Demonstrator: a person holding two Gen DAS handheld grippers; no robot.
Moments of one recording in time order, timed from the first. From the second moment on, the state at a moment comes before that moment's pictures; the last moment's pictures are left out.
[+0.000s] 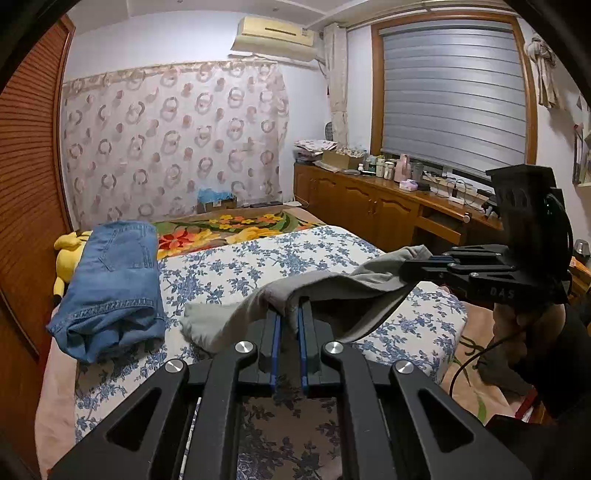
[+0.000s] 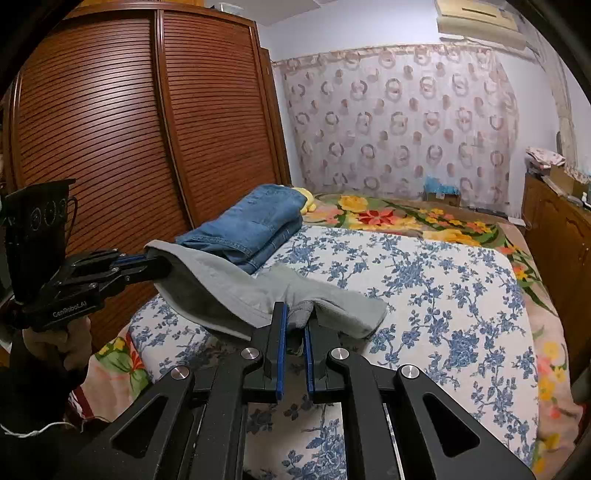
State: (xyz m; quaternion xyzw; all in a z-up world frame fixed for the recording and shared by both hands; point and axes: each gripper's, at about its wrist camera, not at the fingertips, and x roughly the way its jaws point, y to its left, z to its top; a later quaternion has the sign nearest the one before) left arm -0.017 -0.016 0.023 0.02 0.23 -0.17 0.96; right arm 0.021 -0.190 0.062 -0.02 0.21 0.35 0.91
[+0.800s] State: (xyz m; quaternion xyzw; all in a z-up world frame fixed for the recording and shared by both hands) left arm 0.024 -0.011 -0.011 0.02 0.27 -0.15 0.95; right arm 0.071 -0.161 0.049 -0.04 0.24 0.34 0.91
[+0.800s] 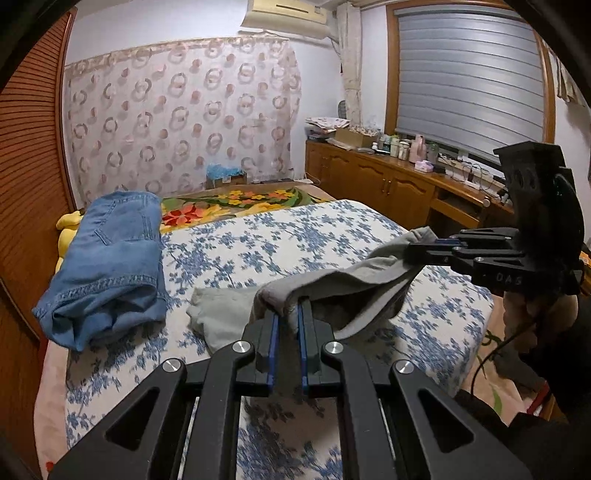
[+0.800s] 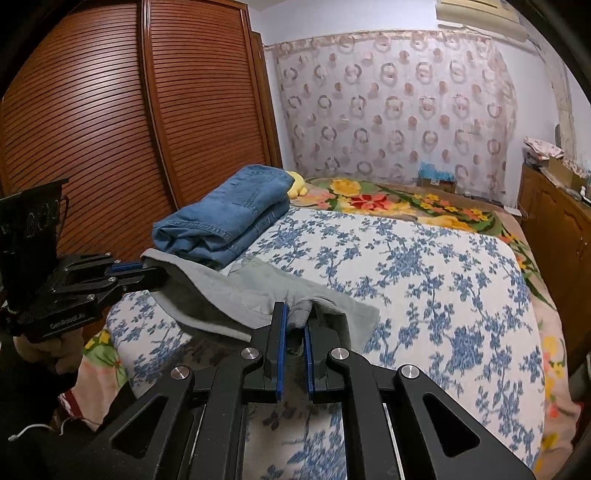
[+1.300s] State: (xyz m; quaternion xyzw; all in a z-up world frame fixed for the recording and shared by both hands) left arm 0.062 -0.005 -0.034 0.02 0.30 -0.12 0.94; right arm 0.124 -0.128 0.026 -0.05 0.28 0.32 0.90
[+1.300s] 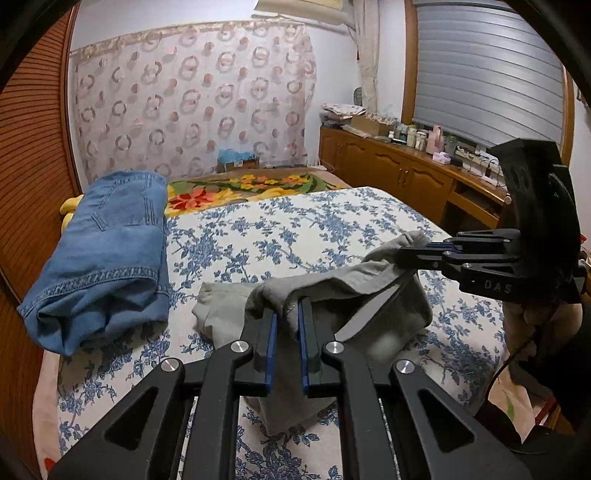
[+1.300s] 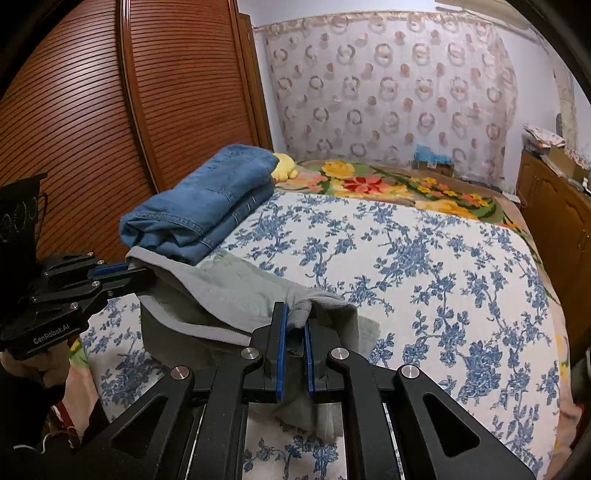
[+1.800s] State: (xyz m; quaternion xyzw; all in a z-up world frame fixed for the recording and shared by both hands) left arm 0.059 0.000 -0.051 0.02 0.32 -0.12 0.94; right arm 0.144 -0.111 0.017 -0.06 0.29 0.31 0.90
